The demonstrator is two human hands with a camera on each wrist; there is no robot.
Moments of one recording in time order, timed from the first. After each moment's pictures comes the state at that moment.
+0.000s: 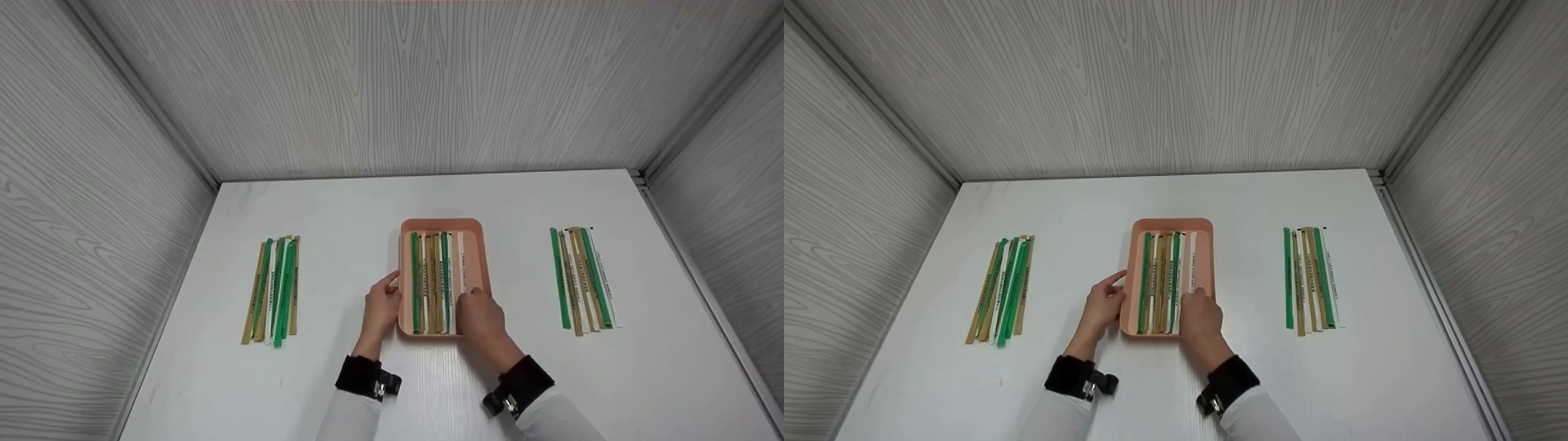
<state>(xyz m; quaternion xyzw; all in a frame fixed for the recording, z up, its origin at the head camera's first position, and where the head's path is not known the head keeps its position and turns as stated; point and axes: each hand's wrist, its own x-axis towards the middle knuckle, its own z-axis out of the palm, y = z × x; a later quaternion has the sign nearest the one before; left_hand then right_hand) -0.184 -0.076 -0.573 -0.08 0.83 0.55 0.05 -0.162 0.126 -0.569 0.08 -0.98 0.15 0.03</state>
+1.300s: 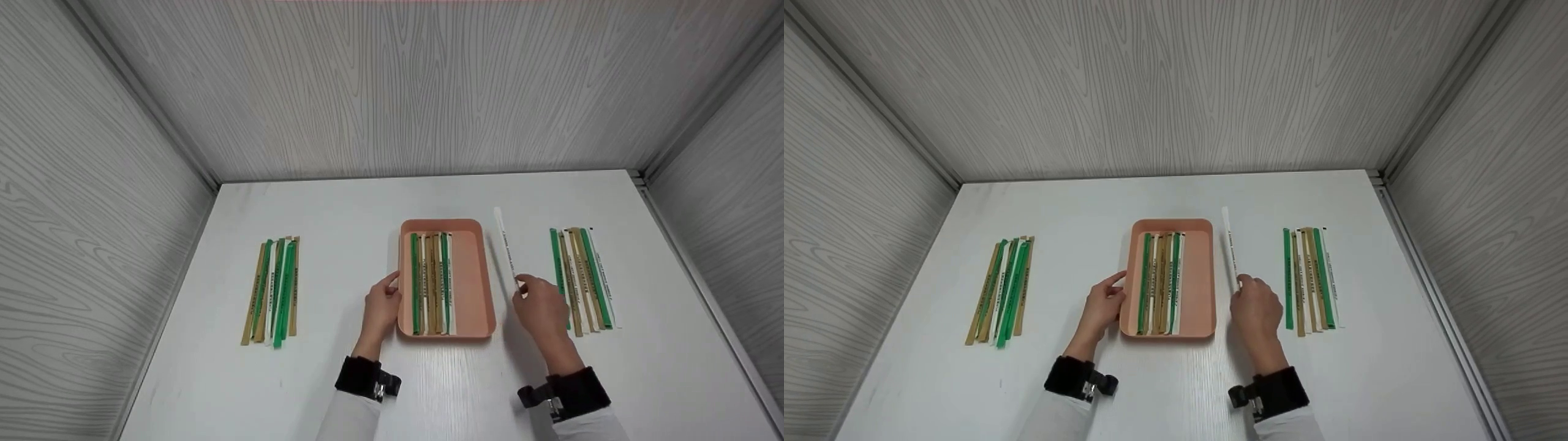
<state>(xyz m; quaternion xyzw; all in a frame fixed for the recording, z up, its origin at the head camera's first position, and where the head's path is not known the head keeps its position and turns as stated) -0.182 -0.075 -0.570 -0.09 0.84 0.54 0.05 -0.159 0.215 -0.528 -0.03 -0.96 0.25 0.09</state>
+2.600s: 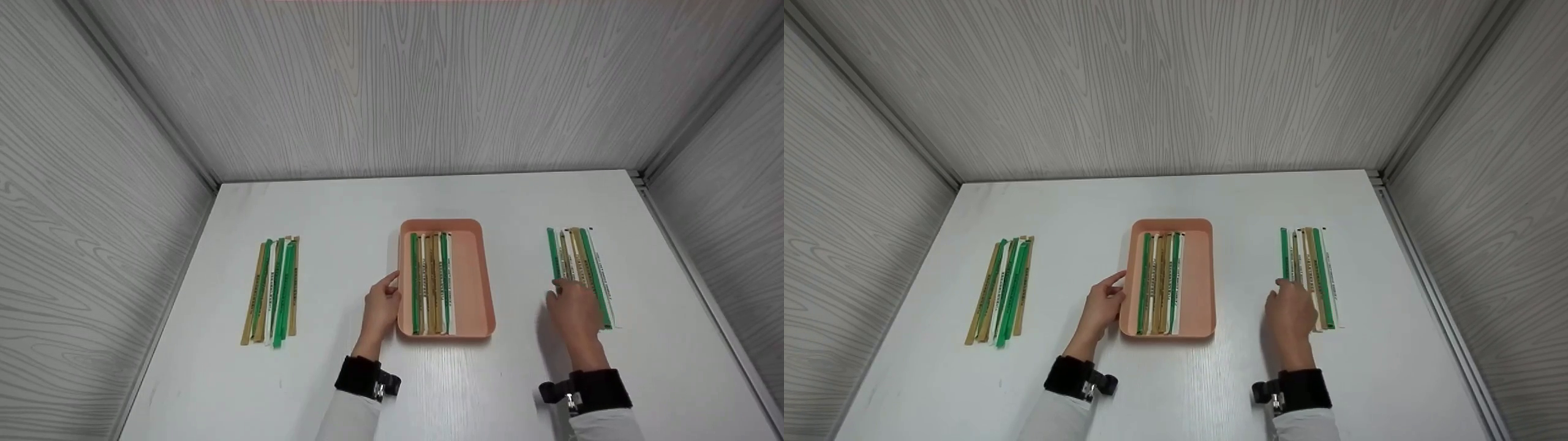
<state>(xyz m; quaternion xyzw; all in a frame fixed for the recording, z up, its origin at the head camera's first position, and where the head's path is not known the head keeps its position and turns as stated) -0.184 -0.076 -0.573 -0.09 0.82 0.56 0.05 -0.163 0.273 -0.548 -0.11 -0.96 0.25 0.07</state>
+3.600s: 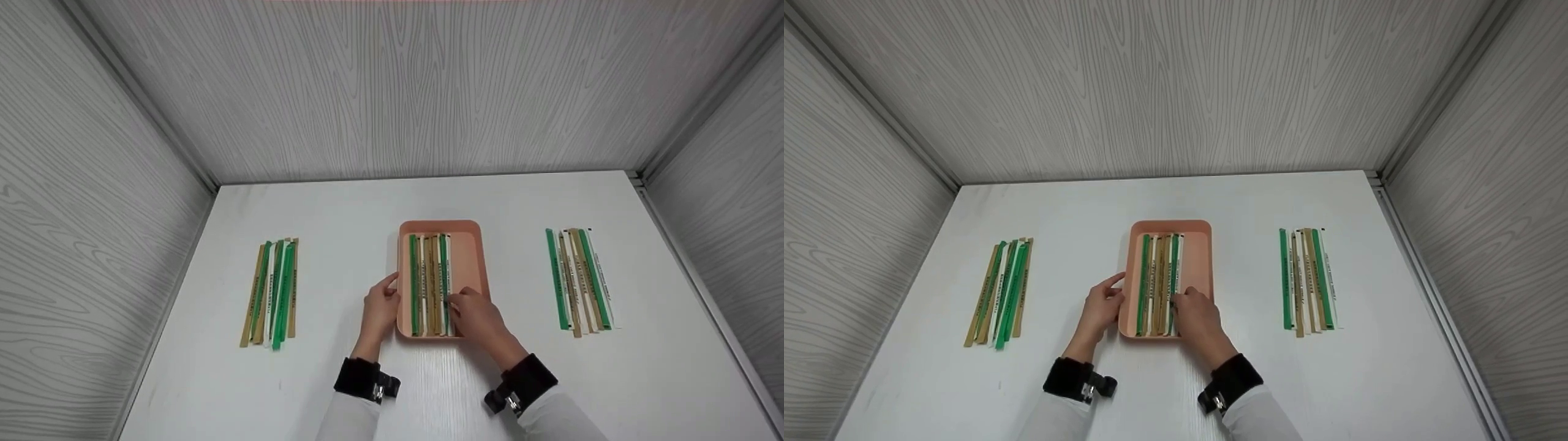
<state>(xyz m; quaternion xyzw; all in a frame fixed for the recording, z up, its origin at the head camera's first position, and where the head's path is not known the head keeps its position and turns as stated) -0.185 -0.075 -0.572 -0.09 0.82 0.56 0.06 -0.168 0.131 -0.568 0.14 -0.96 0.22 -0.04</state>
